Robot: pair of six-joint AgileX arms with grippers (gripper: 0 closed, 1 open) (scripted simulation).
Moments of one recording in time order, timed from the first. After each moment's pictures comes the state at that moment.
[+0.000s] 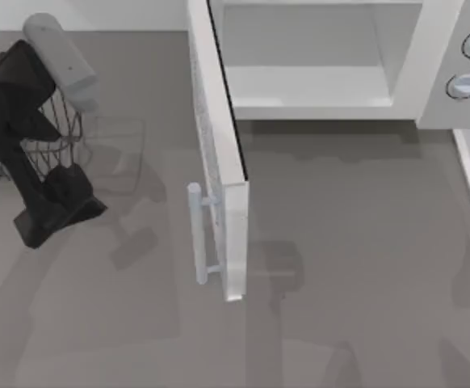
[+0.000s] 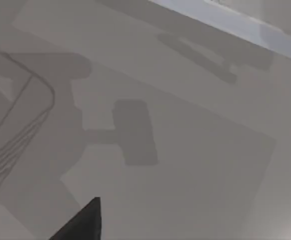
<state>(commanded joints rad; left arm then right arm) -0.30 1.31 1.28 -1.12 0.31 0.67 0.00 0.00 0.00 0.00 0.00 0.00</state>
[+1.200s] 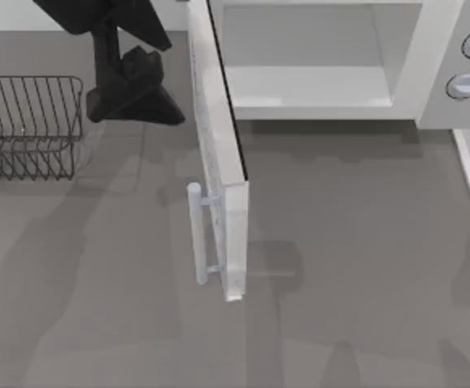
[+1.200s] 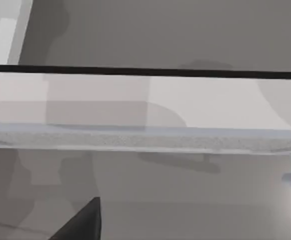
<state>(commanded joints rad) -0.40 1.82 2.00 -1.45 0.44 0.95 0.00 0.00 0.00 0.00 0.00 0.00</state>
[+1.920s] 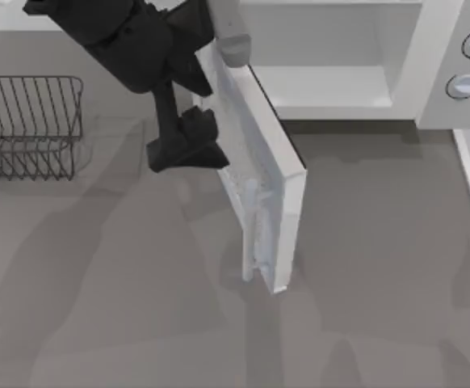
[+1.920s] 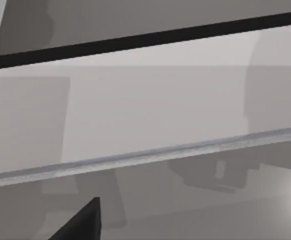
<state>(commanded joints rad) -0.48 1.81 1.73 -1.16 0.42 0.86 0.00 0.00 0.00 0.00 0.00 0.00</state>
